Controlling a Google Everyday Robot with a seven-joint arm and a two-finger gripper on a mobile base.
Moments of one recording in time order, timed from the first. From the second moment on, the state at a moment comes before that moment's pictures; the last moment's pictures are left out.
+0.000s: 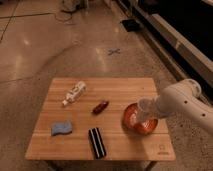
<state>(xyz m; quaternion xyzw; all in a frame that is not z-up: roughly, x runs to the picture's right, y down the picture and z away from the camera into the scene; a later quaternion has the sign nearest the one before) 0.217 0.127 0.722 -0.18 -0.06 -0.05 0.98</state>
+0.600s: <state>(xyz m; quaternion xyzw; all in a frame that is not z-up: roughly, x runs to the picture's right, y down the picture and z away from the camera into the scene) 0.198 0.148 0.761 -0.17 -0.01 -0.06 0.98</state>
